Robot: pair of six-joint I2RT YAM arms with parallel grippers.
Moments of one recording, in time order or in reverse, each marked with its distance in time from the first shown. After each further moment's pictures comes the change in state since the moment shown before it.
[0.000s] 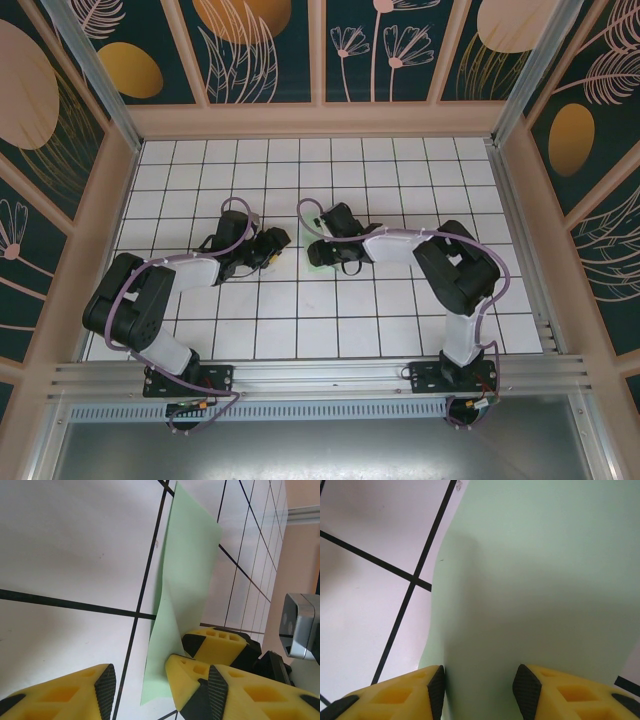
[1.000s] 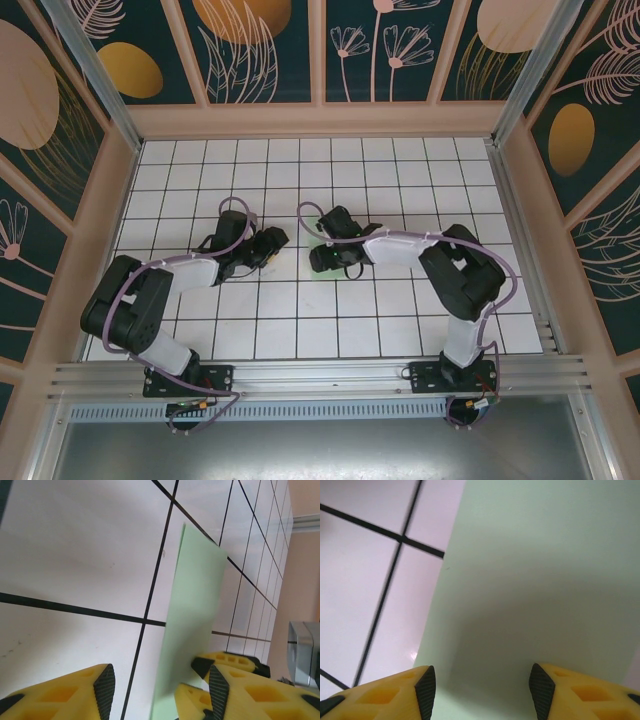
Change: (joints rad) left arm 0.000 -0.020 0.000 -0.027 -0.051 0.010; right arm 0.040 -0.061 0.011 -0.170 0.070 0.046
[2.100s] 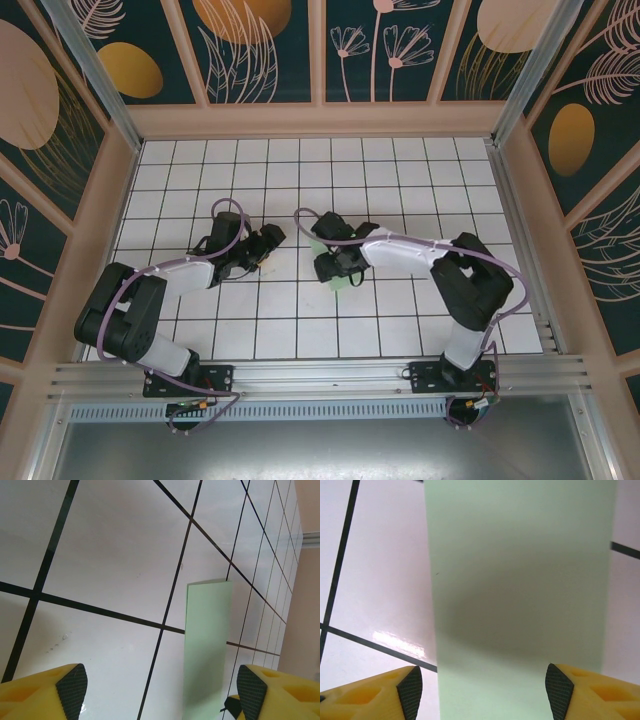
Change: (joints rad) left arm 0.021 -0.050 -0.019 -0.051 -0.048 0.004; right arm 0.060 -0.071 0.048 -0.267 0.134 0.043
